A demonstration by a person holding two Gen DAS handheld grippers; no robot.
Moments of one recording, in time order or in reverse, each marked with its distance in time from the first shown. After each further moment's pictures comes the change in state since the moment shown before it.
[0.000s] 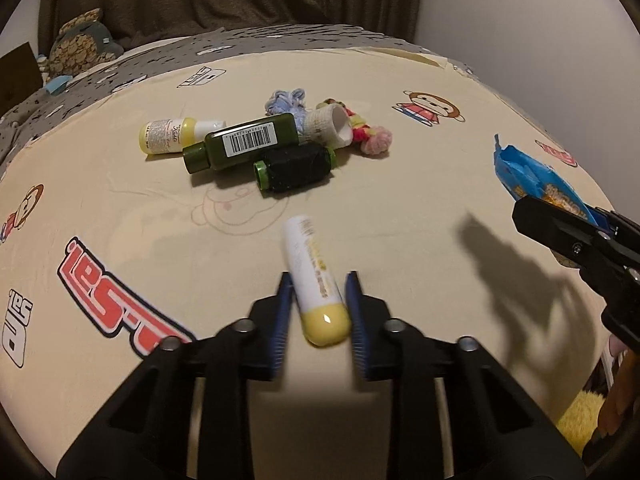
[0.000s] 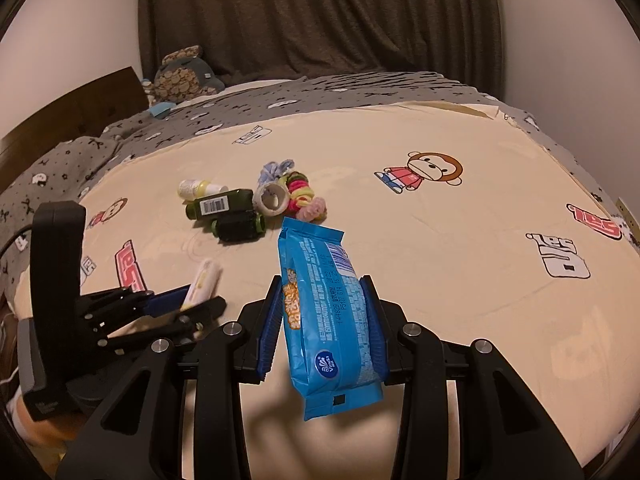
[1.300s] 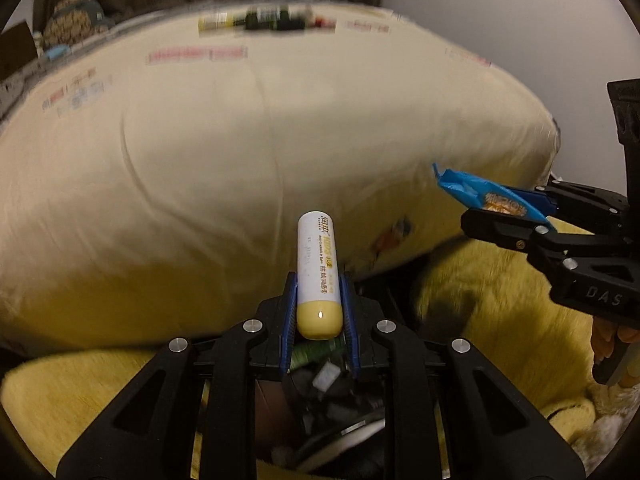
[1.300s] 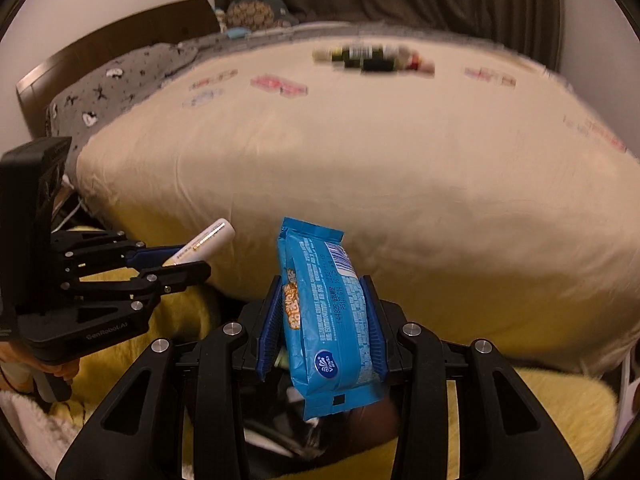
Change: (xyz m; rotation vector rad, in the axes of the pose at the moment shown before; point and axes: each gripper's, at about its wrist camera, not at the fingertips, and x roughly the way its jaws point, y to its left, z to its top) left arm -0.122 0.014 -0.224 0.035 0.098 -0.114; right arm -0.093 0.089 -0.185 -0.149 0.205 0.132
